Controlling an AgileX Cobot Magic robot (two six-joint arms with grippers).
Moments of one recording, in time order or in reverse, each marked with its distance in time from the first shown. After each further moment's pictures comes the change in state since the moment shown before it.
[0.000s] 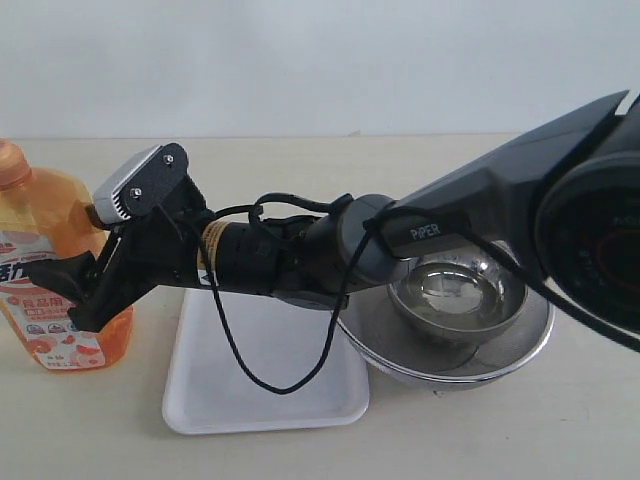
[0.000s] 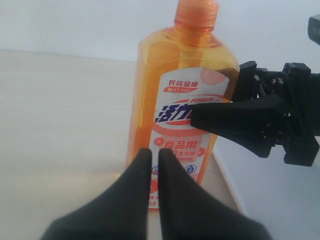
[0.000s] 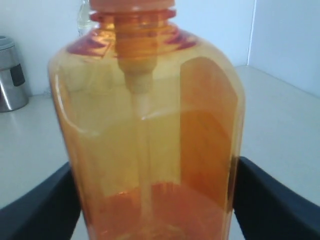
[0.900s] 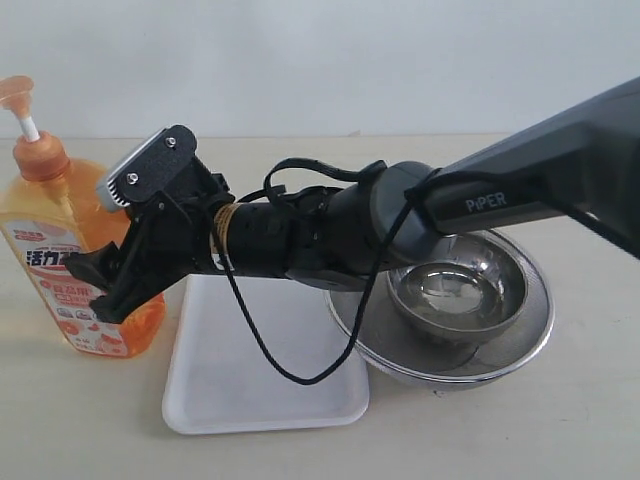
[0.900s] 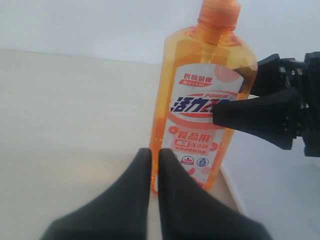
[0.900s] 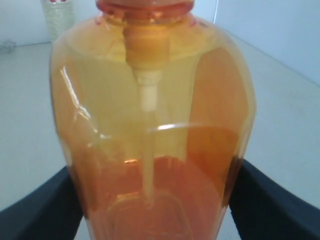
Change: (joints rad) left arm 0.000 0.000 0.000 0.000 0.000 0.000; right arm 0.004 -0.140 0.089 -0.014 0.267 -0.022
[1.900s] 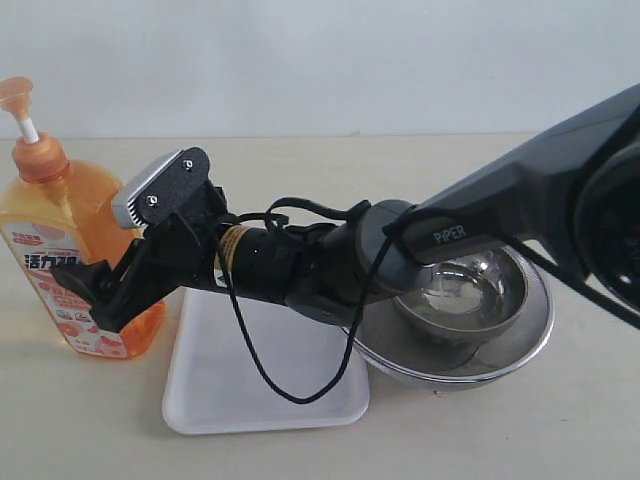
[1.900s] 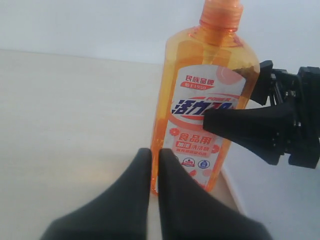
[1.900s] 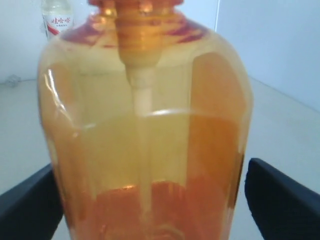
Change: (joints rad) left arm 0.000 0.000 0.000 0.000 0.000 0.000; right arm 0.000 0.087 0.012 0.171 -0.234 -0.157
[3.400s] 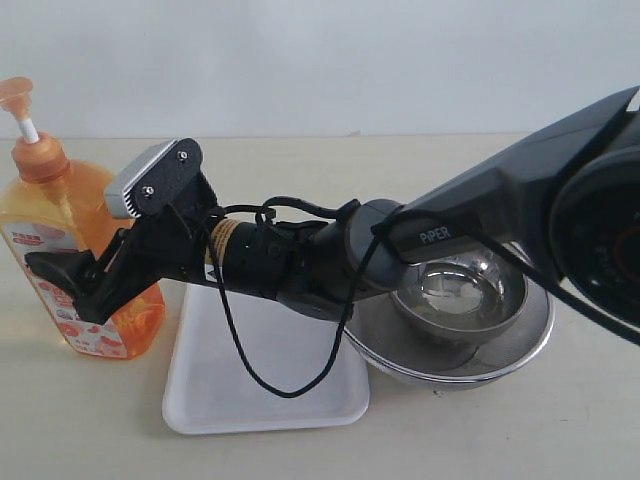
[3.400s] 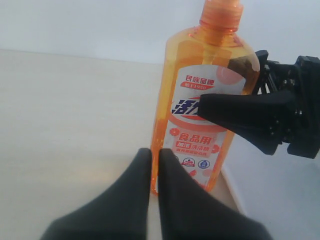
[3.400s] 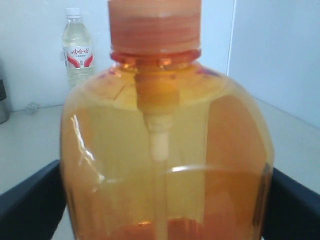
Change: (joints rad) left arm 0.000 0.000 0.000 0.000 0.000 0.000; right arm 0.000 0.034 -0.050 -0.028 -0.084 0.048
